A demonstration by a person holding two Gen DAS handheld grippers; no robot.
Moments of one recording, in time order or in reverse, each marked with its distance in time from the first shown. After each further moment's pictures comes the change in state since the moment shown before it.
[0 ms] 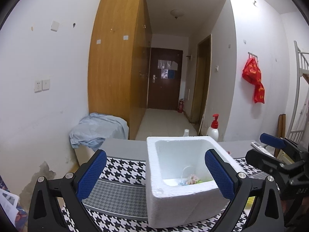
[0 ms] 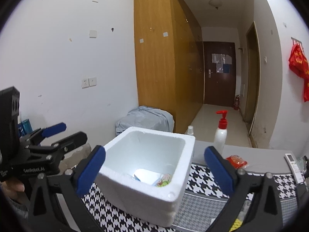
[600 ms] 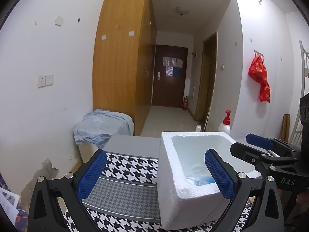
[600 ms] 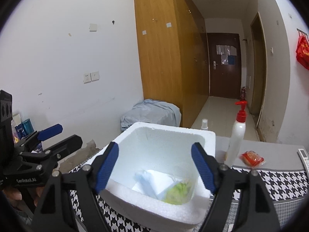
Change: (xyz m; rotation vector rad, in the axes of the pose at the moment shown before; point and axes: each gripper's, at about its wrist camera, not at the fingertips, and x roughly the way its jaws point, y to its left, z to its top) left arm 0.020 0.024 -0.007 -0.013 0.023 0.033; right arm 0.055 0.012 -0.001 0.032 0.056 0.049
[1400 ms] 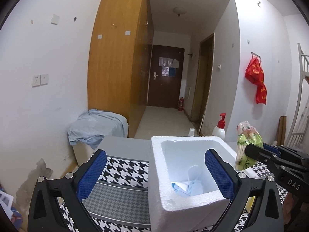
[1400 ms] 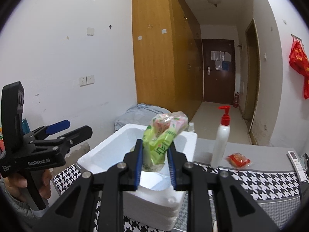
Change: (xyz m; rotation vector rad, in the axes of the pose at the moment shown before) left arm 0.010 -0.011 0.004 -0.006 -0.003 -0.032; right arm -0.024 -0.012 -0.004 -0.017 -0.038 -0.049
